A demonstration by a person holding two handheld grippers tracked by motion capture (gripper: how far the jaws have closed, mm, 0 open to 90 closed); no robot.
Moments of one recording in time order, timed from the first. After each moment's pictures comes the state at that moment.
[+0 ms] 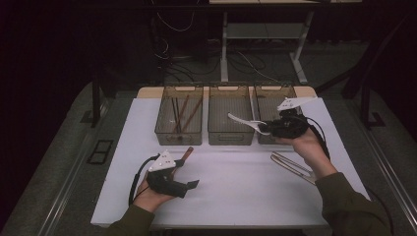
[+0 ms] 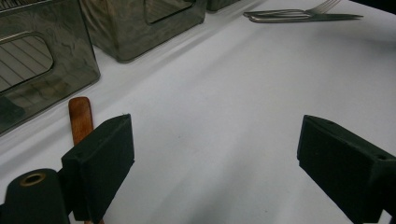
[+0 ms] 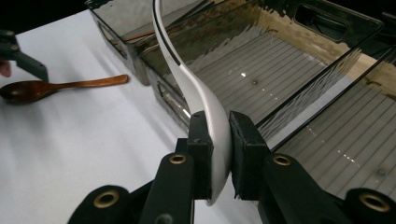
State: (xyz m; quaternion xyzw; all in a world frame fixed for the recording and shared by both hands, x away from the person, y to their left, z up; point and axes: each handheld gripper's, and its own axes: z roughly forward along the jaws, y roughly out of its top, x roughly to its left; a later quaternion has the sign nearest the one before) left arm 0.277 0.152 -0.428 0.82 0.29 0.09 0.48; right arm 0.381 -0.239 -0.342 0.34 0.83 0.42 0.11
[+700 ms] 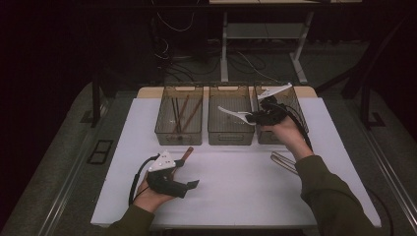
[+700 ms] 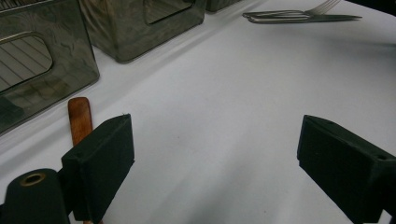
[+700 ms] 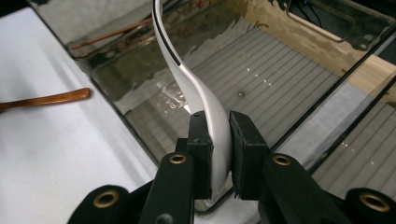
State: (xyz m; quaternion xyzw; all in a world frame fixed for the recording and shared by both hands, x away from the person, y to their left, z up) left arm 0.277 0.152 -0.429 0.82 0.29 0.09 0.48; right arm 0.435 -0.200 -0.356 0.36 0.84 0.38 0.11
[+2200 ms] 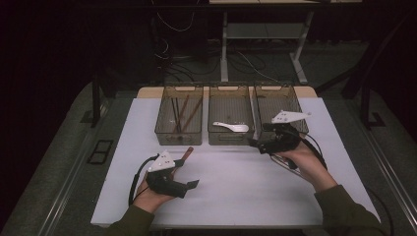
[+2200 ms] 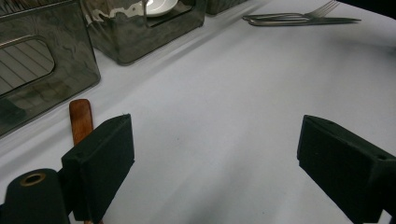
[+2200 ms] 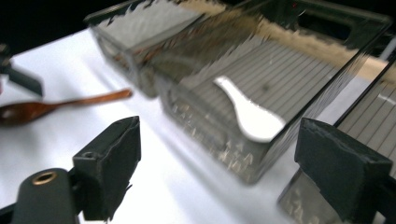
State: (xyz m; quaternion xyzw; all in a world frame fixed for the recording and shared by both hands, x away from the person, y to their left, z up) left arm 0.276 0.152 -0.427 0.82 0.29 0.09 0.48; right arm 0.350 -0.222 -0.375 0.36 0.80 0.46 0.14
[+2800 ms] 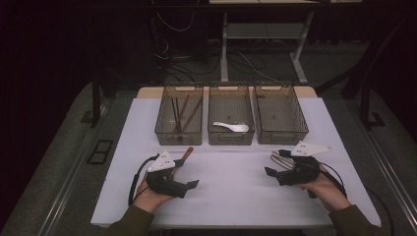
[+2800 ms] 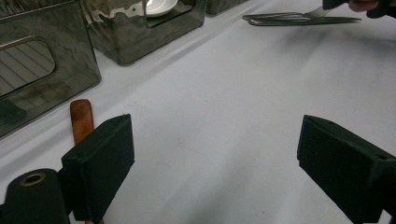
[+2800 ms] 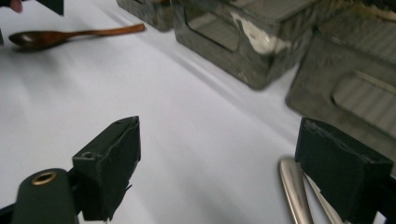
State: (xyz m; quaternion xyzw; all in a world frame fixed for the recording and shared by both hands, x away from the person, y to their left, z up) left arm 0.275 0.153 -0.426 0.82 0.29 0.09 0.48; right arm 0.287 -0.270 -0.419 0.35 0.81 0.45 0.14
